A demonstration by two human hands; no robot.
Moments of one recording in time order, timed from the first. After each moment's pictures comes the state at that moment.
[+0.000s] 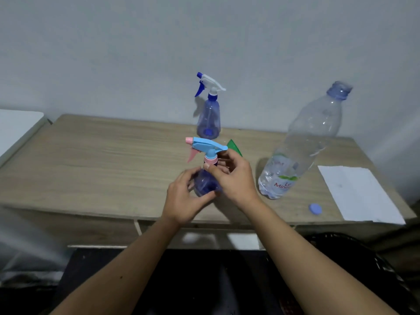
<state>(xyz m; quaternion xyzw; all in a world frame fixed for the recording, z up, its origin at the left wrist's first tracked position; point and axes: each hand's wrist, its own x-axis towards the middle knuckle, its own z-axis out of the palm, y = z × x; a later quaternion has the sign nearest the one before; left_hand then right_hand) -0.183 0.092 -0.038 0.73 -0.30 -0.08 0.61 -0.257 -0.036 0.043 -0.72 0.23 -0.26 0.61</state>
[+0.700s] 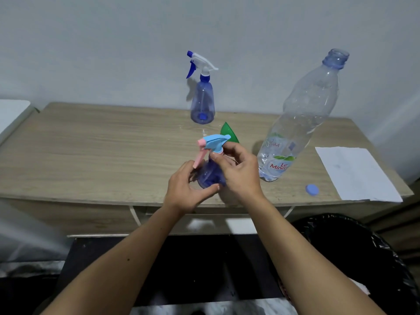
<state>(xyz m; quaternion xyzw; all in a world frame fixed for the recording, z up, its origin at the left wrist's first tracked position) -0.197 0.086 -0.055 0.75 -0.34 -0.07 0.57 -0.288 -0.036 0.023 -0.66 0.26 -0.30 0.64</state>
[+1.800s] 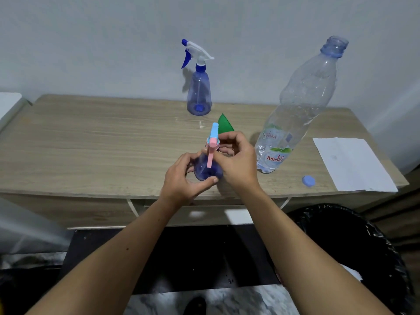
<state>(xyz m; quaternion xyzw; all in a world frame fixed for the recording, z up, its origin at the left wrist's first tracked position) -0.196 0.086 -0.057 0.76 -0.36 -0.06 0.54 -0.288 -0.040 0.025 -0.69 0.28 -0.31 0.60</state>
